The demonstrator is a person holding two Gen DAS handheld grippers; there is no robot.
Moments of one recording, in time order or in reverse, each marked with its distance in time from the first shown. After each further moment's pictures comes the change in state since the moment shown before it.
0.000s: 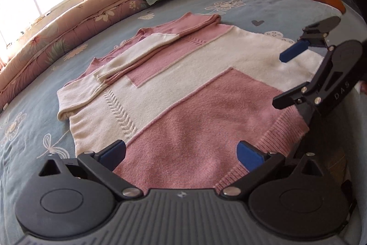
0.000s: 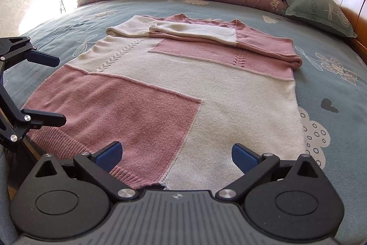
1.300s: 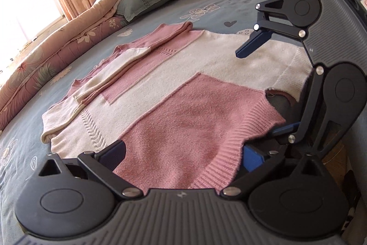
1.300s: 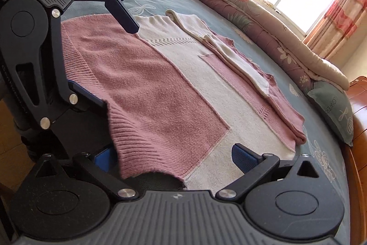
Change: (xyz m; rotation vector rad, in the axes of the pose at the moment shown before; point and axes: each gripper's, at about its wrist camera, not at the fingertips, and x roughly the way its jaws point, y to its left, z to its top) left arm 0.007 -0.035 -0.002 0.061 -0.071 -0.023; right arm -0.002 0.073 -0.021 -0.563 -0.055 -0.116
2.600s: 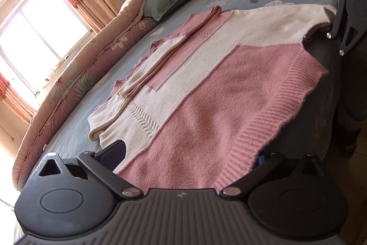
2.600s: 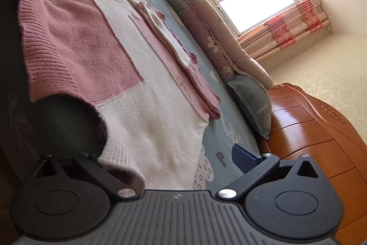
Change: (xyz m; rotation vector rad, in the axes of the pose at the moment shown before) left arm 0.001 0.008 -0.027 0.136 0.016 0.267; right arm 0.002 -0.006 -0.044 -0.146 0.123 -0.480
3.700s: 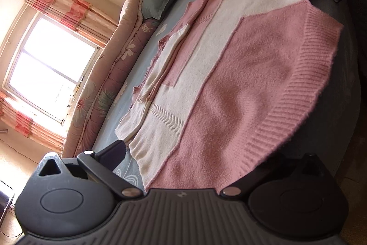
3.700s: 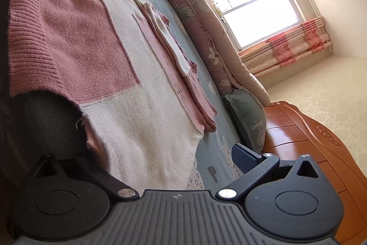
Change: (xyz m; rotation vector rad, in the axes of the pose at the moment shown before) left arm 0.023 -0.012 0.002 0.272 0.027 0.158; right arm 0.019 0.004 0.007 -0.103 -0.066 -0.013
